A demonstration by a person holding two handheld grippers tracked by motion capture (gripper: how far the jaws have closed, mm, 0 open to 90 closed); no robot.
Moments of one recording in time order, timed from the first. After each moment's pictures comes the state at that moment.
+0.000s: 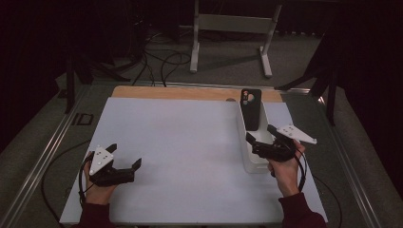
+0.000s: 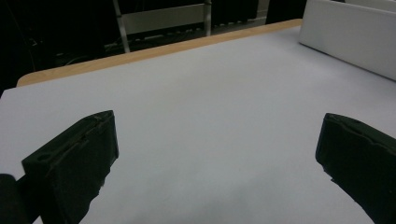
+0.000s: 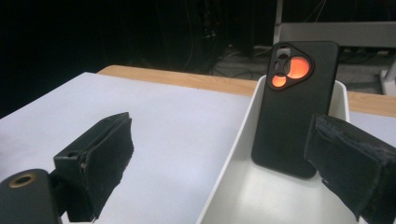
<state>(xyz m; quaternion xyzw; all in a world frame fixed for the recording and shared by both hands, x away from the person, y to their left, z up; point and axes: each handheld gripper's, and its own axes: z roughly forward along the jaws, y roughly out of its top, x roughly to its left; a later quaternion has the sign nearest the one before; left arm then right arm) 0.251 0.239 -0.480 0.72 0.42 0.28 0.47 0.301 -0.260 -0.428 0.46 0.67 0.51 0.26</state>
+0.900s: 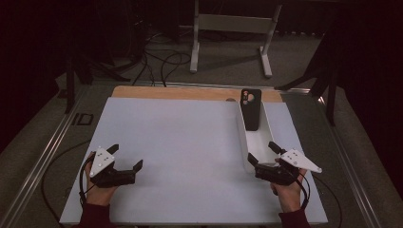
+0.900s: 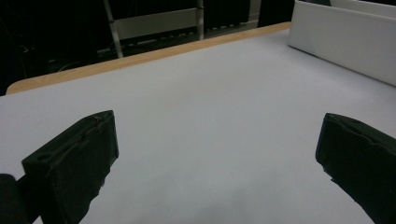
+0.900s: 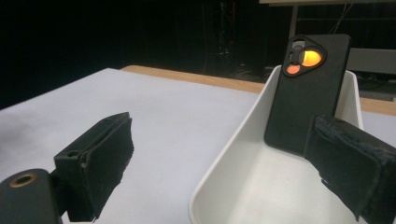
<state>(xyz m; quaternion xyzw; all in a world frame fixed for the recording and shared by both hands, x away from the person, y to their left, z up) 0.248 0.237 -0.479 0.72 0.41 0.28 0.49 0.252 -0.270 -0.461 0.41 0.67 0.55 0.28</state>
